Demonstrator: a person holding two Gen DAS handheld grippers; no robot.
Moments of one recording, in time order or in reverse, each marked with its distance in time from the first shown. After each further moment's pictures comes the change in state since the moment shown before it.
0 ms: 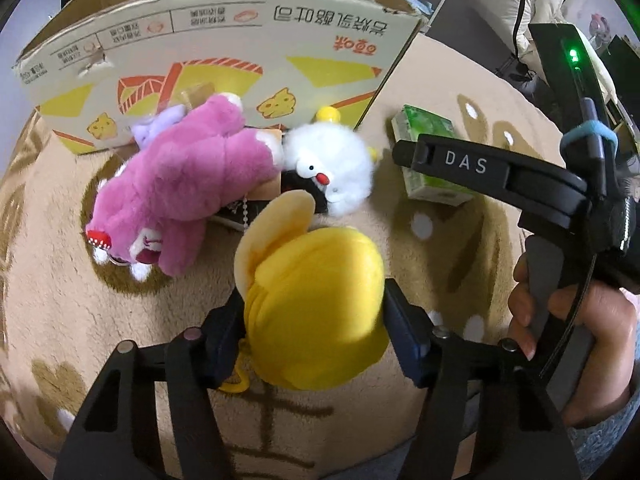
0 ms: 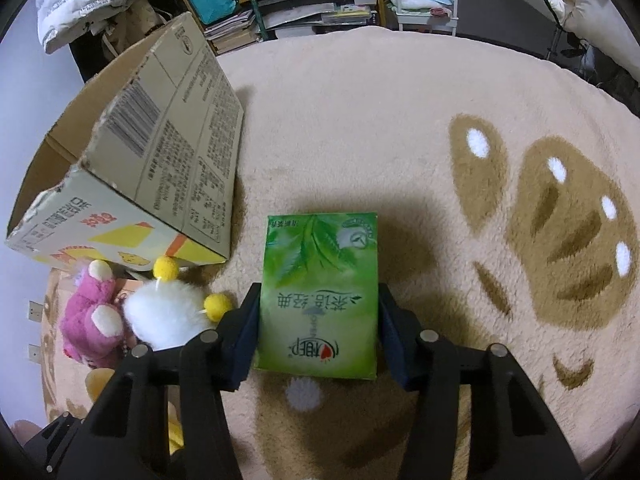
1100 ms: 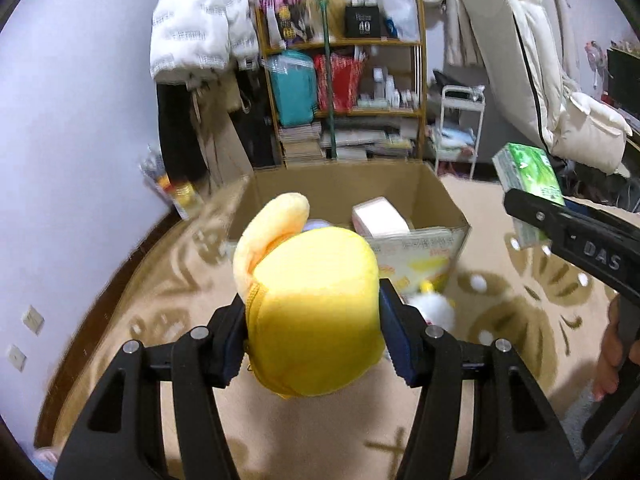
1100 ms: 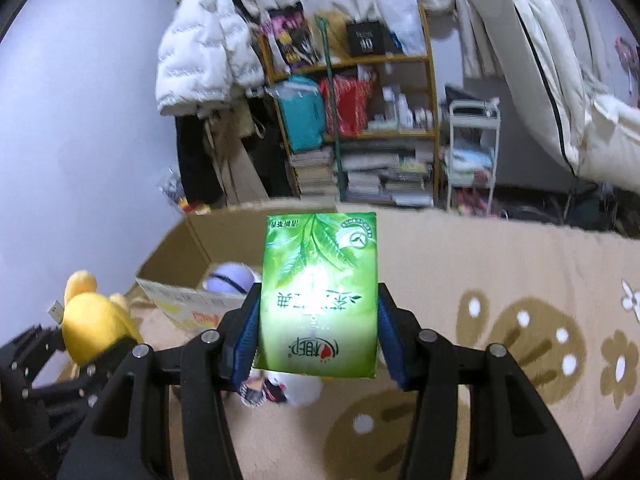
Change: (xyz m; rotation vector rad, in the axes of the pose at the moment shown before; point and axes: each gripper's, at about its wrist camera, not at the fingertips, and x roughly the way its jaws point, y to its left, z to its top) left arm -0.140 0.038 -0.010 0.070 -0.580 0.324; right arm -0.152 0.062 -0.025 -0.219 -0.523 0.128
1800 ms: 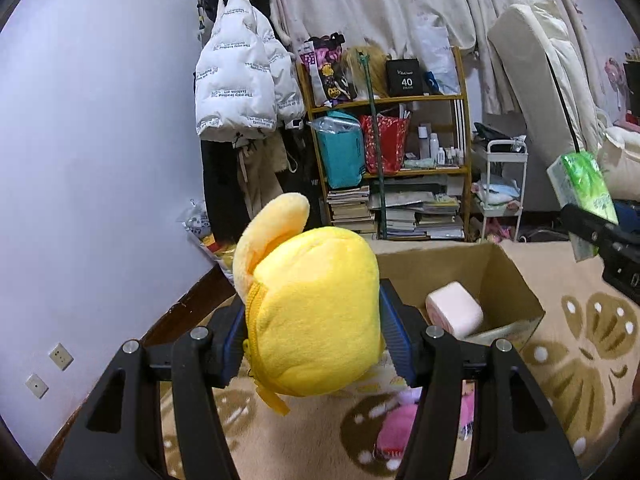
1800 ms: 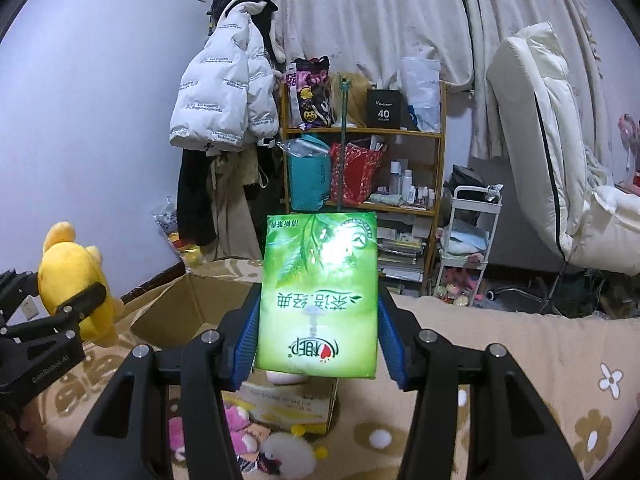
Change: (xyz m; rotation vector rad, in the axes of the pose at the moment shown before) left arm 0.012 0.050 0.050 -0.009 -0.202 0.146; right arm 0.007 0.045 0.046 -0.150 -0.200 -0.077
